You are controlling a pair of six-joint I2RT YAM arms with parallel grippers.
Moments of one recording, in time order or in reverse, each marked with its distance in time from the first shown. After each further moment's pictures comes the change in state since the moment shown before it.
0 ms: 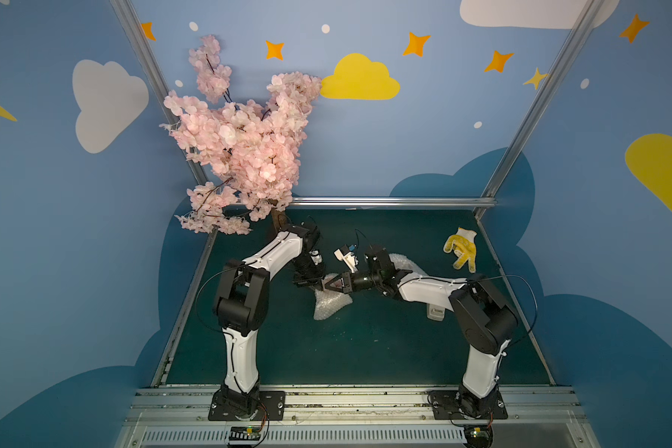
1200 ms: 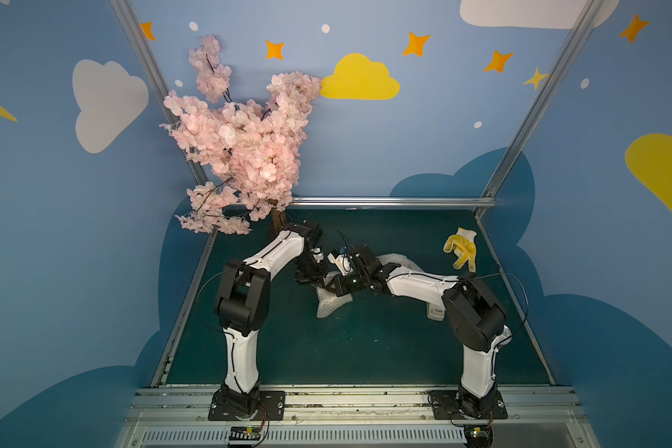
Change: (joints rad) left arm -0.004 -0.001 0.036 0.002 -0.028 0.002; right arm 0.061 0.055 0.190 -0.408 0.339 -0.240
